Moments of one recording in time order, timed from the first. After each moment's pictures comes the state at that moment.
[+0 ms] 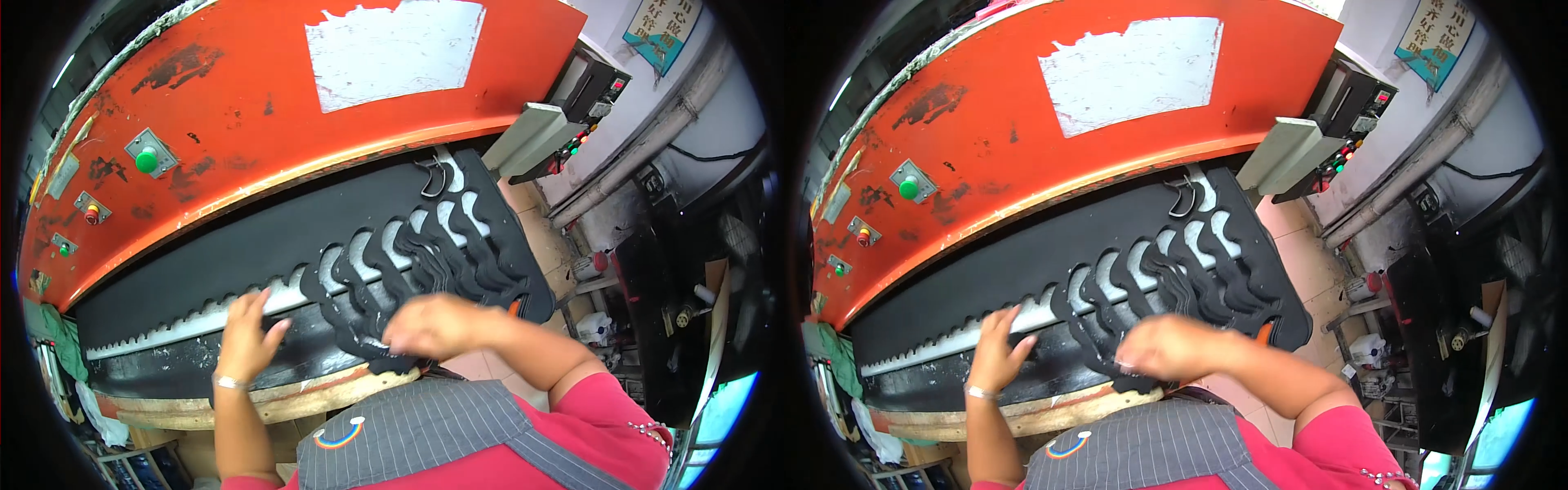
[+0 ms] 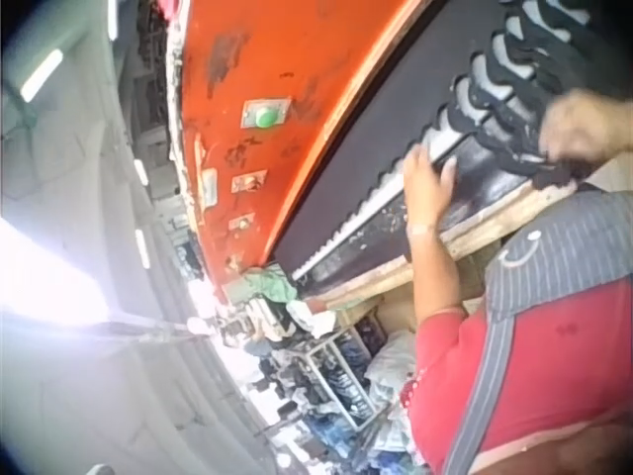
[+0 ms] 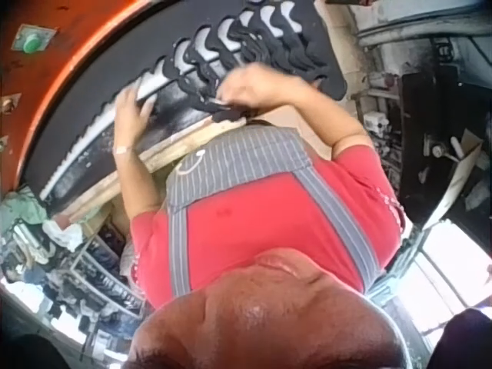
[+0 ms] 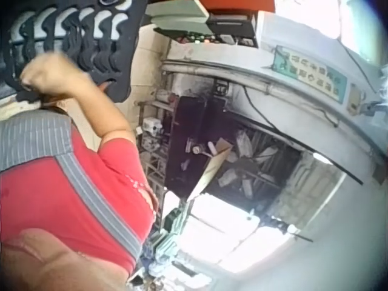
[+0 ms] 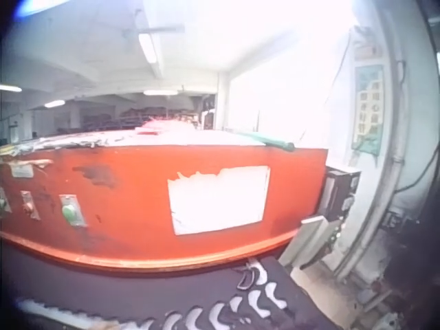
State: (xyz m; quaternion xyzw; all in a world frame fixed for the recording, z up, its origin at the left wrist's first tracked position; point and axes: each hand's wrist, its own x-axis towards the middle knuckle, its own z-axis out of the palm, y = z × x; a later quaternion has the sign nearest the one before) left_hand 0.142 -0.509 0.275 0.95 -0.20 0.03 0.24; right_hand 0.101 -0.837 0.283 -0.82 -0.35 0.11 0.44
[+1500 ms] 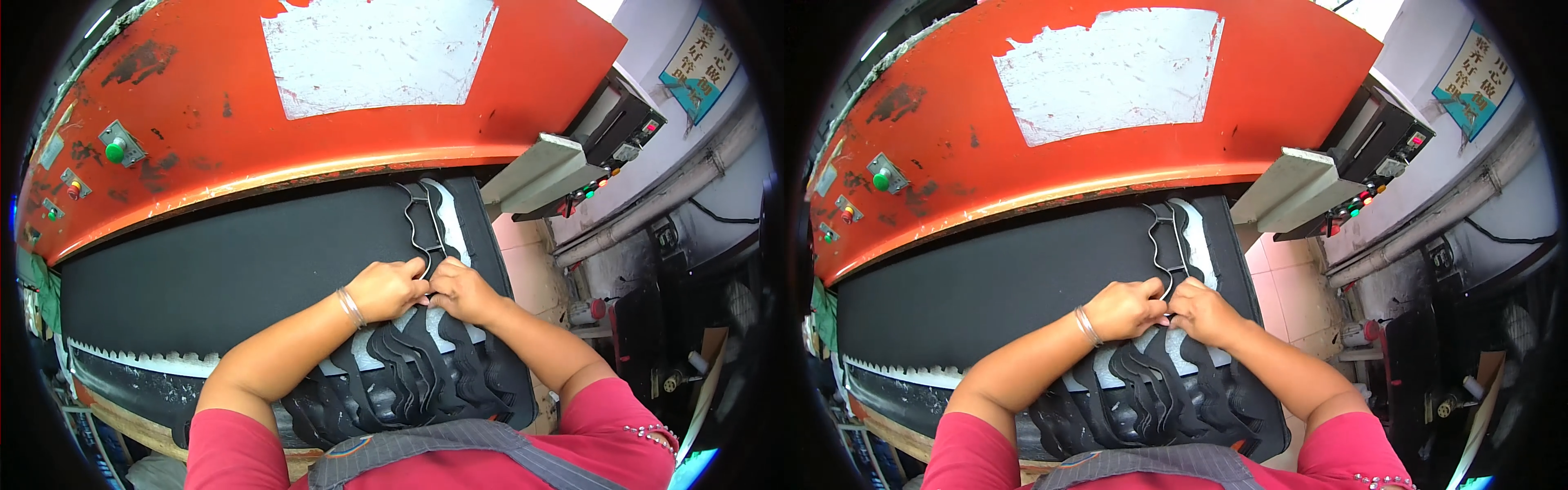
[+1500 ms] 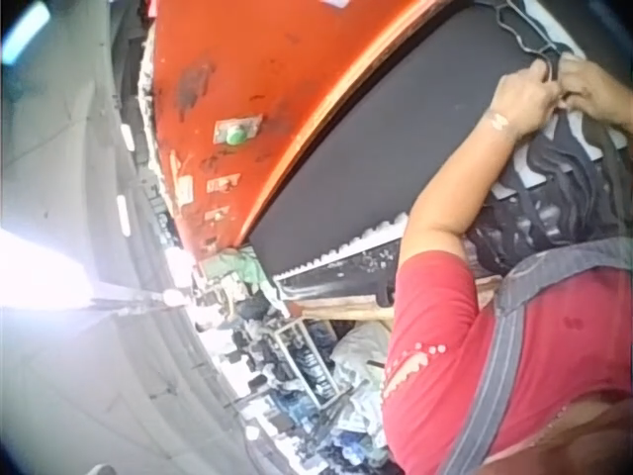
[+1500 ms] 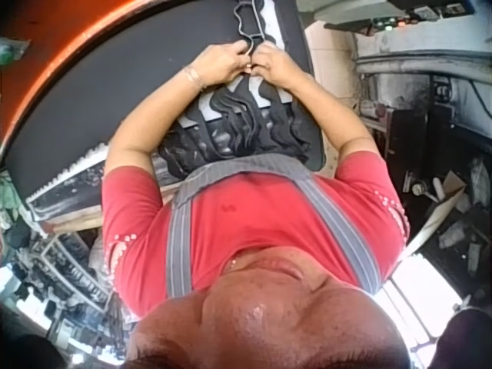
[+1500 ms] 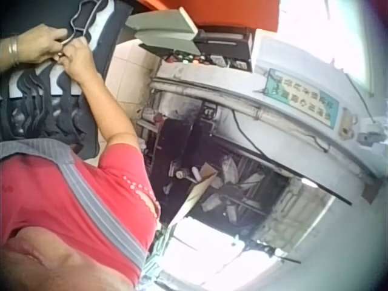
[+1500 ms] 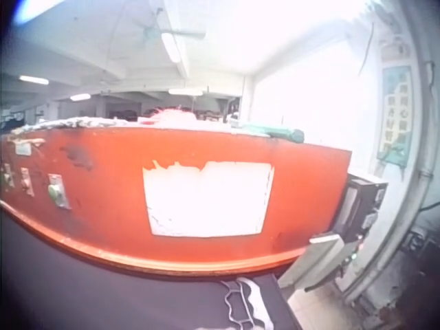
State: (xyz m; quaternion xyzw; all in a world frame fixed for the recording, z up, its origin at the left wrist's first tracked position) left_hand 0.259 -0.766 0.208 0.77 -0.59 0.03 0.25; right_hand 0.200 -0.970 0.204 -0.91 -0.30 -0.10 0.28
